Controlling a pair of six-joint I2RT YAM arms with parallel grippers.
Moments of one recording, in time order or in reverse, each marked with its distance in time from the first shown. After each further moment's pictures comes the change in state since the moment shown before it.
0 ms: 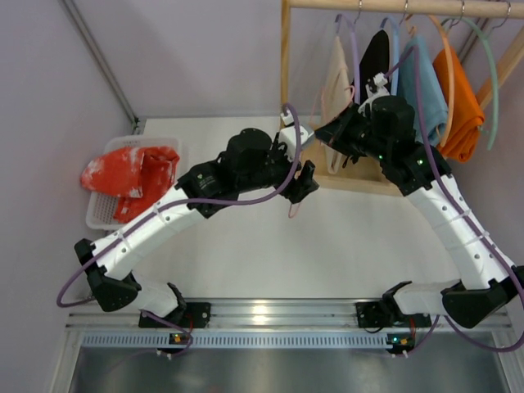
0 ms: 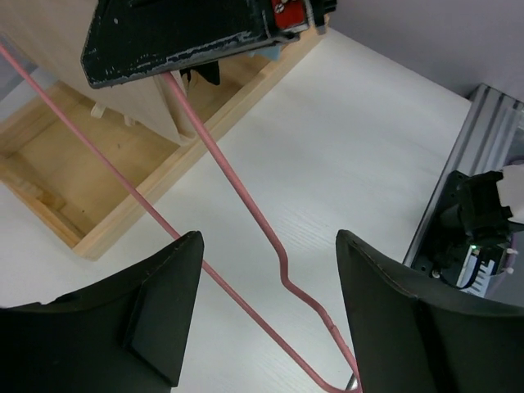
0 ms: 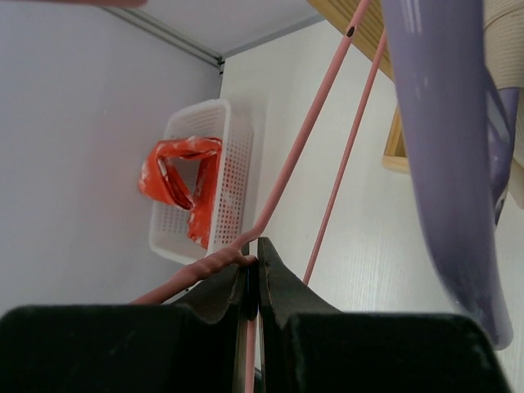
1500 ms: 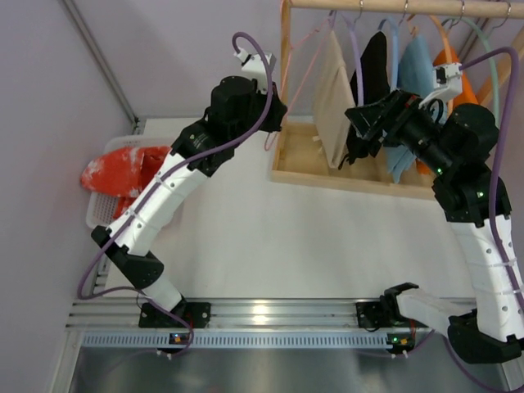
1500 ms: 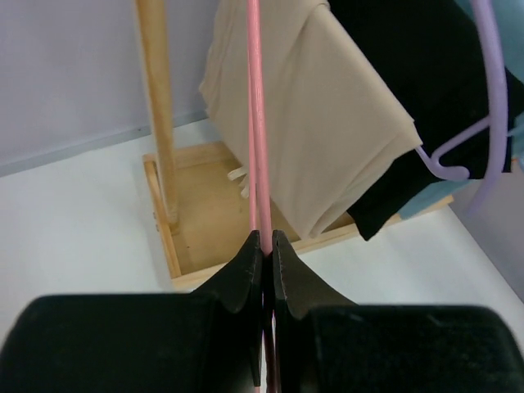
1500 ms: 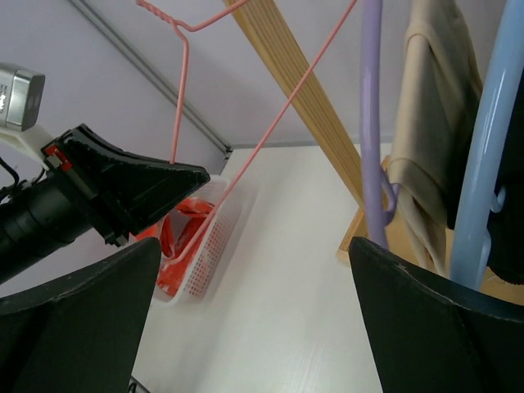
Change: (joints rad) left arm 0.197 0.216 0.365 -0.009 -0.284 -0.213; right arm -0.214 -0.218 0.014 0.074 -0.141 -0.256
